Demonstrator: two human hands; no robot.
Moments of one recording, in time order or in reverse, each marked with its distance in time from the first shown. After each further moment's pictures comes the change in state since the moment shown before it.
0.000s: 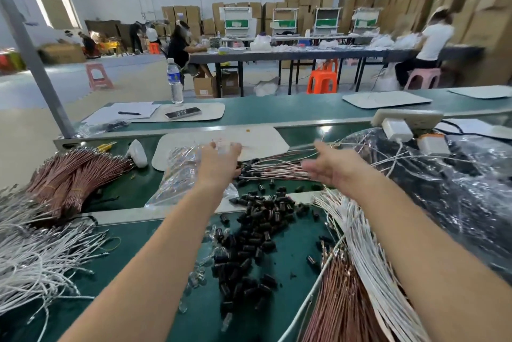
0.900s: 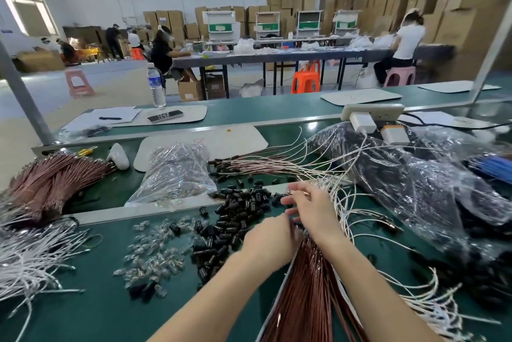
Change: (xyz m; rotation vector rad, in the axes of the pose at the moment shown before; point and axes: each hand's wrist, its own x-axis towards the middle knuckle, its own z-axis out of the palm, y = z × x) left_hand -0.104 -0.080 0.102 1.104 -0.485 0.270; right_hand -0.051 0.100 -0.015 -0.302 0.169 -0.217
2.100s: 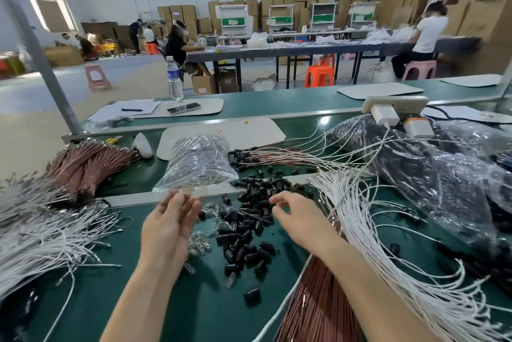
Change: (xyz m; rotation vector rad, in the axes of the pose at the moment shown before) left_hand -0.079 -0.150 -0.054 -1.943 0.715 -0.205; right_hand -0.036 -0.011 0.039 -0.579 -0.310 -0.214
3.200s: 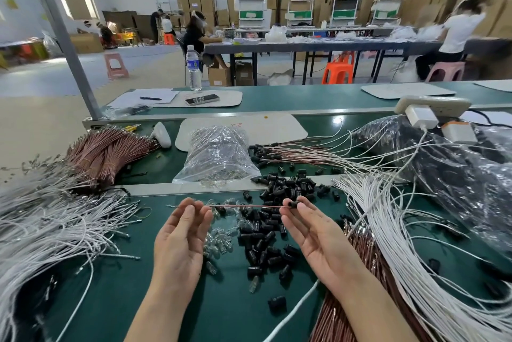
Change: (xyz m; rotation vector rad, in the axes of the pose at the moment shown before) left_hand 0.005 -0.013 -0.038 -0.163 0.059 0.020; right_hand -0.016 -0.011 0.033 1.760 -0.052 0.330
